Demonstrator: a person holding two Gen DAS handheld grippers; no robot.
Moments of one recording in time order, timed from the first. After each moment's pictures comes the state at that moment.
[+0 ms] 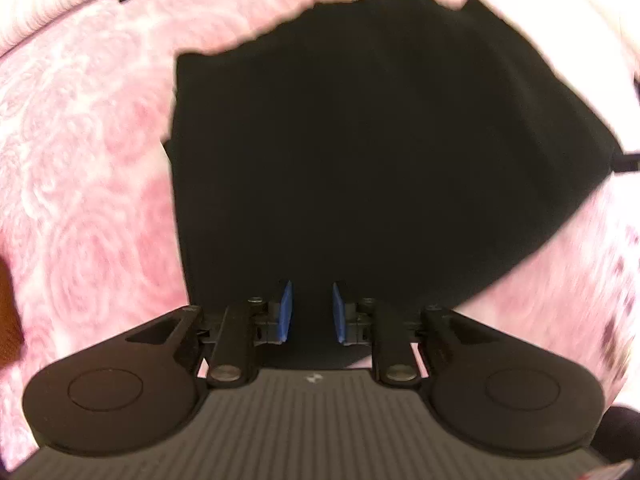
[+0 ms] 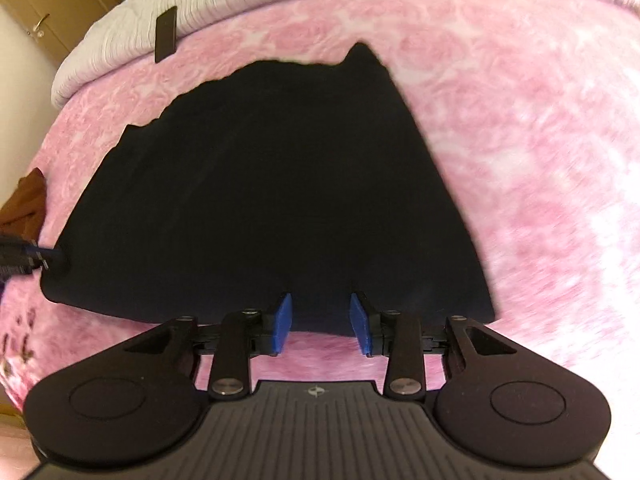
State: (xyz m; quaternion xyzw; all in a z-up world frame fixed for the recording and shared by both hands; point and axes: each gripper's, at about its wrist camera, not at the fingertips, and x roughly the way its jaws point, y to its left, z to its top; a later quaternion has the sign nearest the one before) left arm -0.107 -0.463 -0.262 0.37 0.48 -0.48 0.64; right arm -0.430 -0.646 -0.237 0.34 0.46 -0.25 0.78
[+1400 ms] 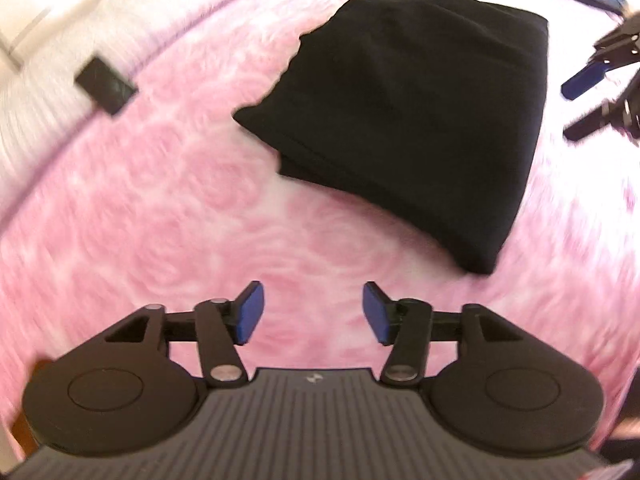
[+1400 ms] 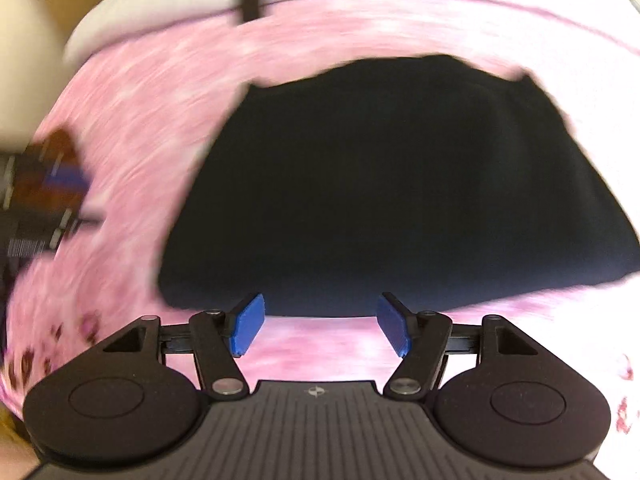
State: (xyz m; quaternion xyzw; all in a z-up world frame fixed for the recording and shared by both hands) left arm 0.030 -0.357 -0.210 0.48 0.26 -0.63 0.55; right arm -0.209 -0.431 -0.193 0.26 0.48 -0.28 0.79
